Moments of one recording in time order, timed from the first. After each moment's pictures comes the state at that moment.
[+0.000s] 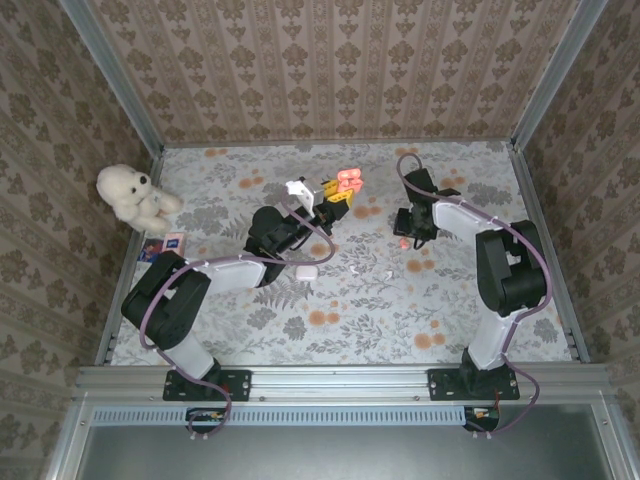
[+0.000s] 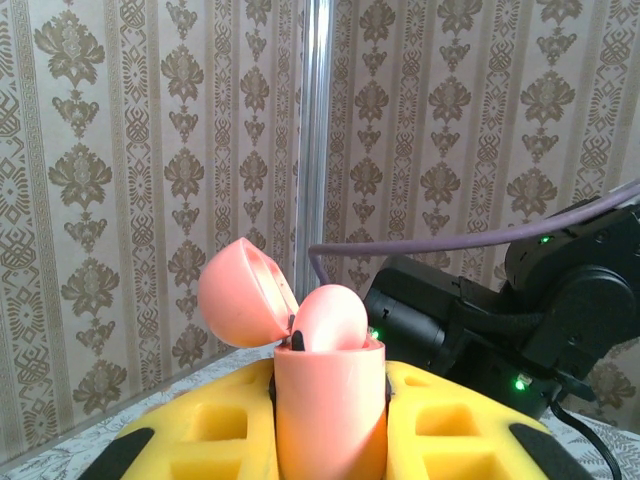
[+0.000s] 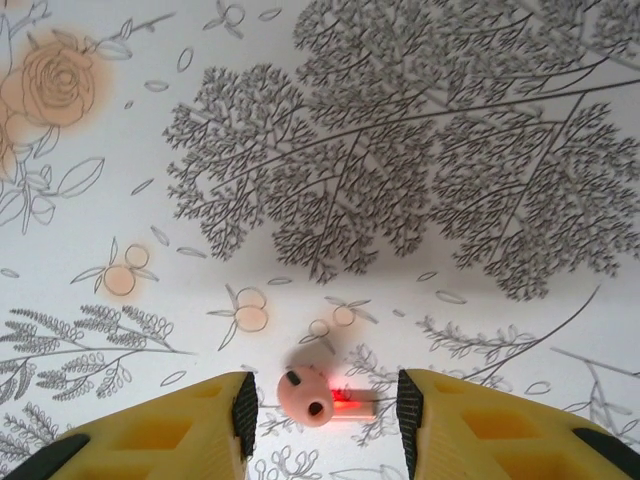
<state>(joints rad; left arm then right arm) -0.71 1.64 0.78 1.14 0.34 -0.15 0.21 1.82 1.22 -0.60 0.03 0.44</state>
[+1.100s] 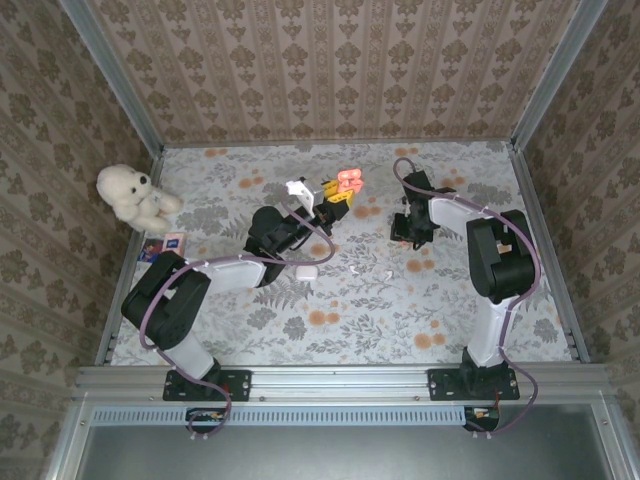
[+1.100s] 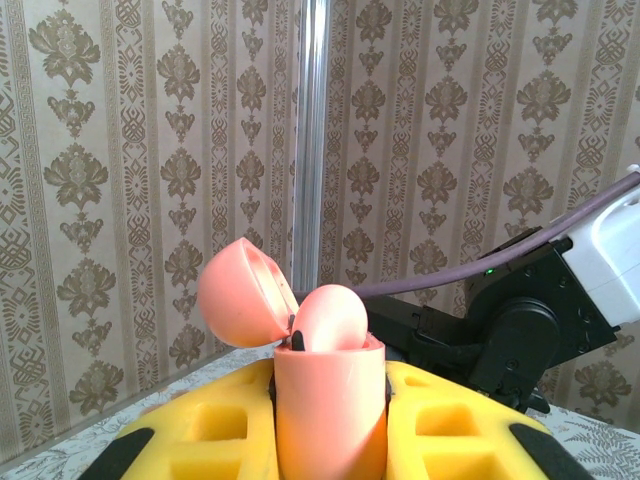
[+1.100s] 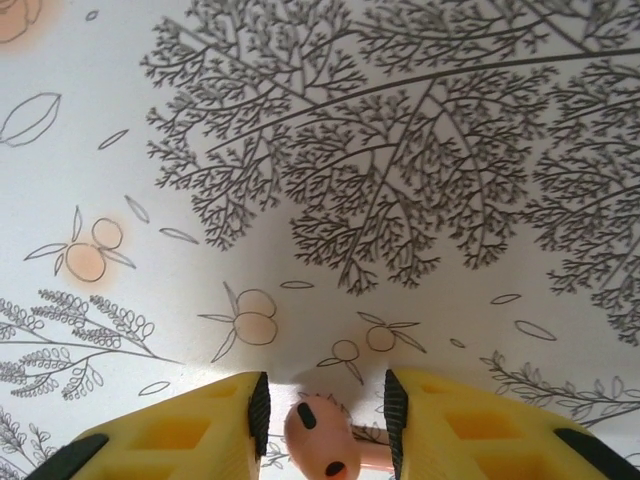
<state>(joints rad) -0.71 1.64 0.78 1.14 0.35 -0.15 0.21 1.93 1.26 -0.63 -0.08 0.37</state>
